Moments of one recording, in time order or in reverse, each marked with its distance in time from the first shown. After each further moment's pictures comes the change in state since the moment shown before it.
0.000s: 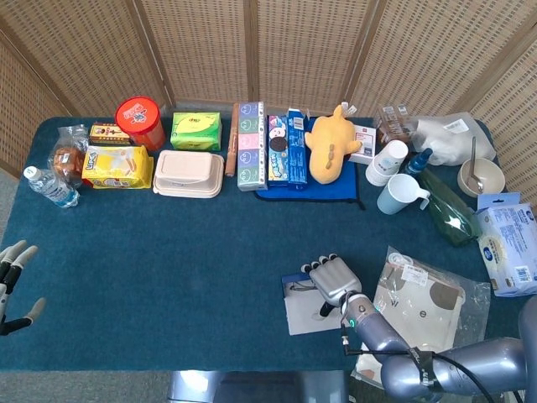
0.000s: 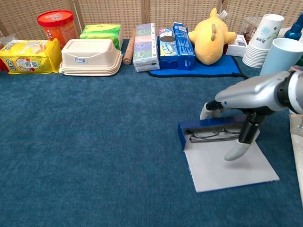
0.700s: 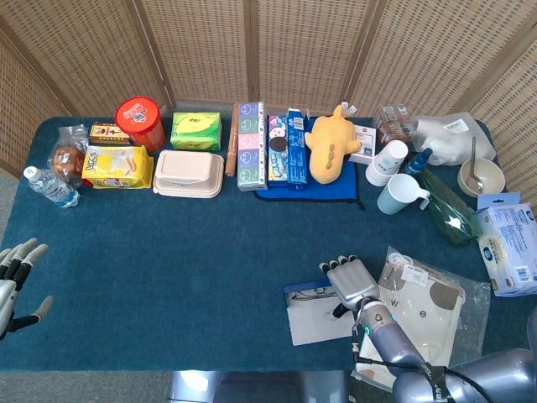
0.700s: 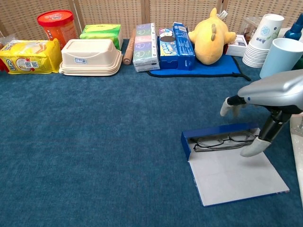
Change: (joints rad) left arm -0.025 -0.008 0.000 0.001 0.006 -0.029 -0.001; right arm -0.043 0.024 -0.066 -0.070 -0.041 0.166 0.017
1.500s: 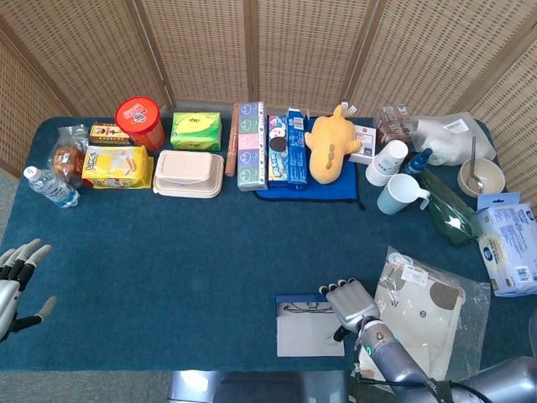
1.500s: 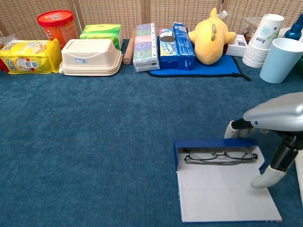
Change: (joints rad) left arm -0.004 -0.005 0.007 0.005 0.010 0.004 -0.007; right arm -0.002 0.007 -0.045 -0.125 0.023 0.011 -0.020
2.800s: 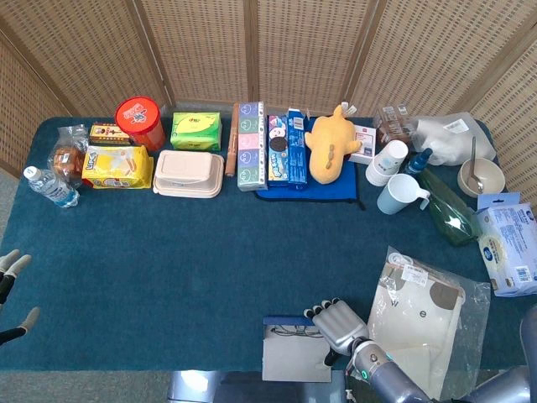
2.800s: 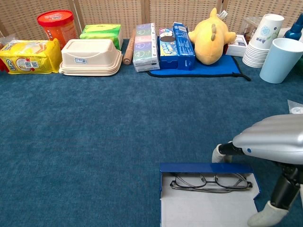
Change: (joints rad) left arm 0.061 0.020 0.025 -0.016 -0.017 0.053 0.006; right arm -0.034 -0.040 -0.083 -0.062 -0.166 0.006 -0.005
